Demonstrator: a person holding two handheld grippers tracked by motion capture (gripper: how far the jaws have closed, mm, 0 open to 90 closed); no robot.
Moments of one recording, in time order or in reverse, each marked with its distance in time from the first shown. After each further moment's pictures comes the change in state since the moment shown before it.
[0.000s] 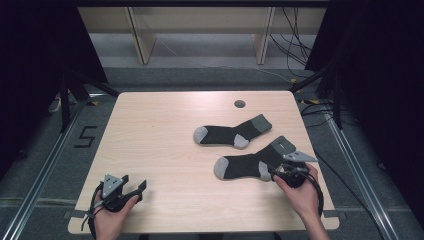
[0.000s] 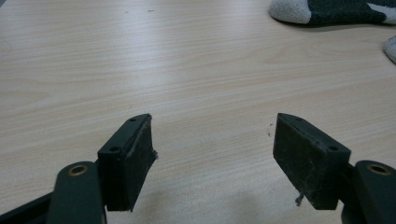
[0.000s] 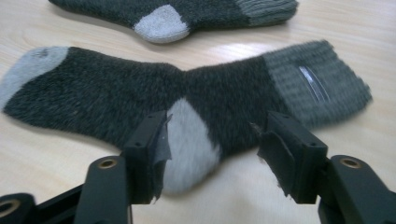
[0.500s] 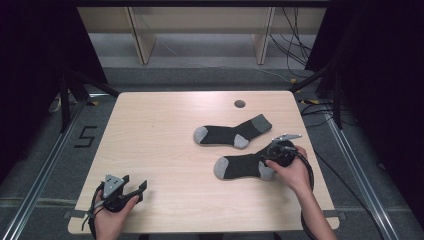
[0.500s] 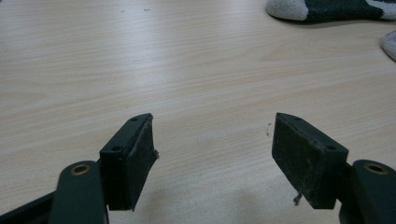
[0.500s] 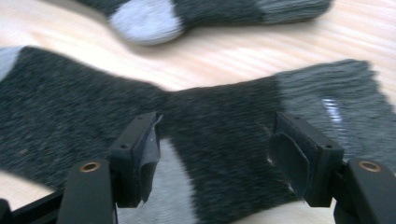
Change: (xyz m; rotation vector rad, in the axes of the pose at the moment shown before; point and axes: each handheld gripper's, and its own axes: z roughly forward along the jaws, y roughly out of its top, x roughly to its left) left arm -0.003 0.000 0.001 0.007 -0.011 0.022; right arm -0.015 0.038 0.042 0.177 0.015 -0.010
